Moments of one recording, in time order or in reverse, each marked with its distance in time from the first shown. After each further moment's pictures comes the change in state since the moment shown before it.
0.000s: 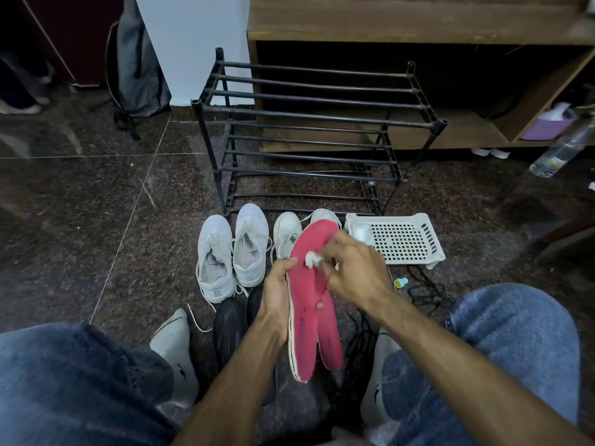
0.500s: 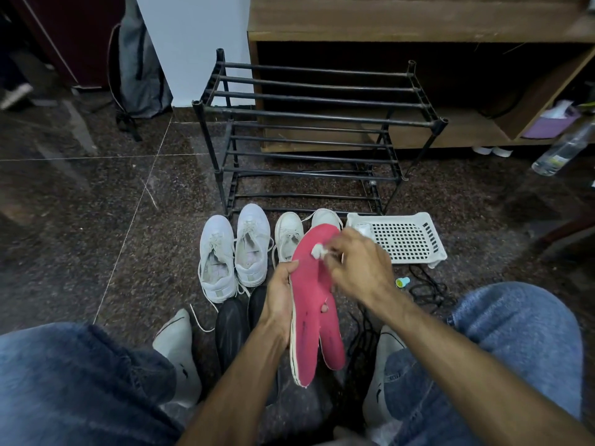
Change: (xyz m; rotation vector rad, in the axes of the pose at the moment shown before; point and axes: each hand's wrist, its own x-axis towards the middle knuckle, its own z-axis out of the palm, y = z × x) left_hand 0.000 -0.005 -0.003 -0.015 0.038 -0.016; right_hand 0.003 0.000 -0.002 0.020 0.061 0.122
